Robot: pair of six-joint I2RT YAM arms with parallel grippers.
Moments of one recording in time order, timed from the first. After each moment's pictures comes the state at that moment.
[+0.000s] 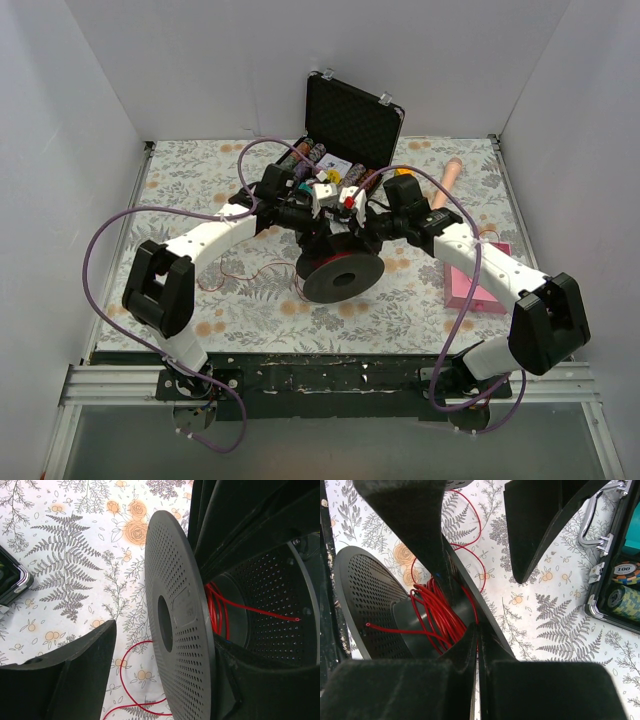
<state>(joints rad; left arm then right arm) -0.53 1.70 1.28 -0.39 0.88 0.42 0.58 1.43 1.08 -0.38 -0.66 -0.48</state>
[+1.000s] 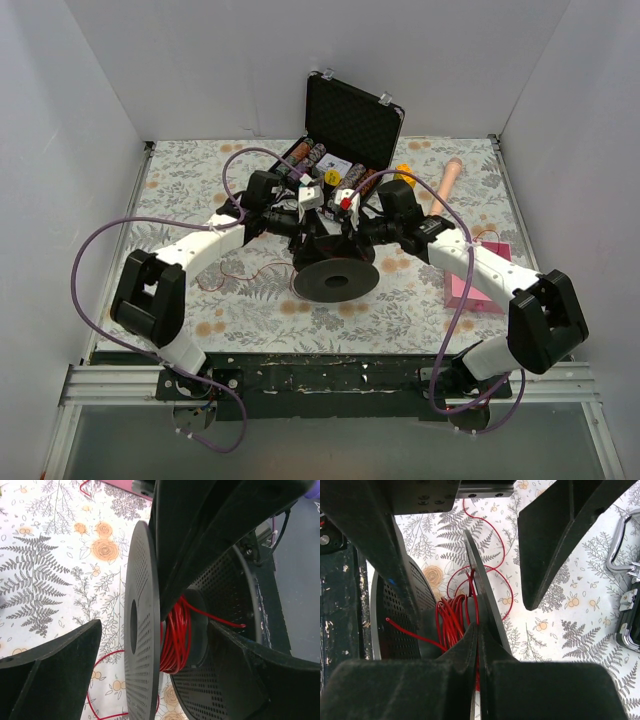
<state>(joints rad) -0.47 1.63 1.12 -0.22 1.09 0.35 0.62 1.44 1.02 -0.22 -0.72 -0.34</state>
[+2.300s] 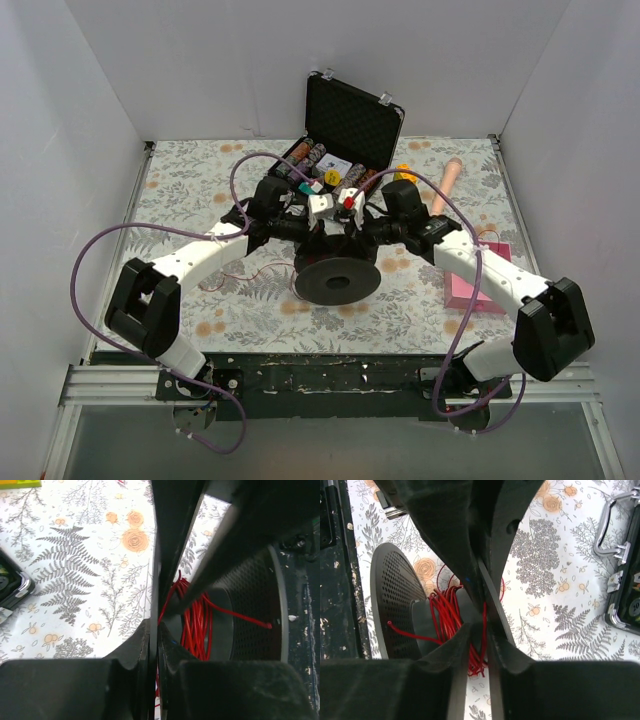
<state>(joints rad) -0.56 1.55 1.08 -0.19 0.85 0.38 0.62 1.40 1.02 -0.27 -0.67 -0.34</state>
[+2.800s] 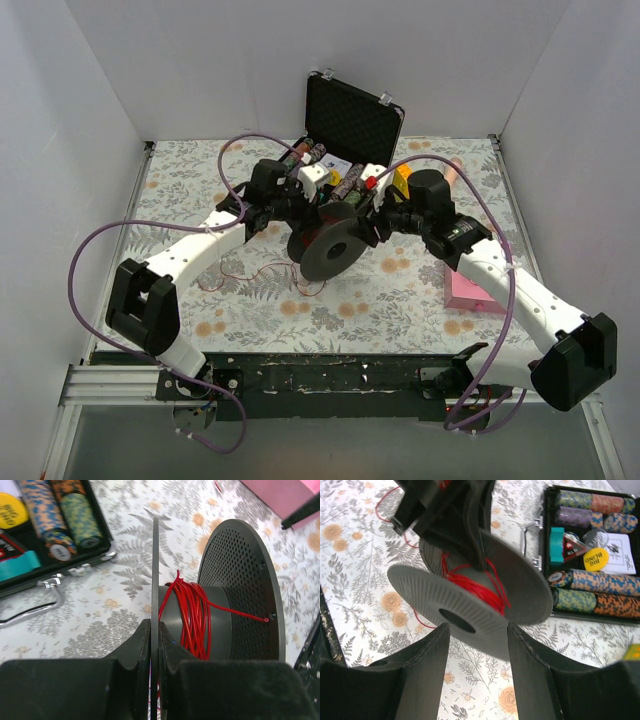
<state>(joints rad) -0.54 1.56 1.21 -0.27 0.50 0.17 0.58 1.22 1.07 -0.28 -0.50 -0.26</state>
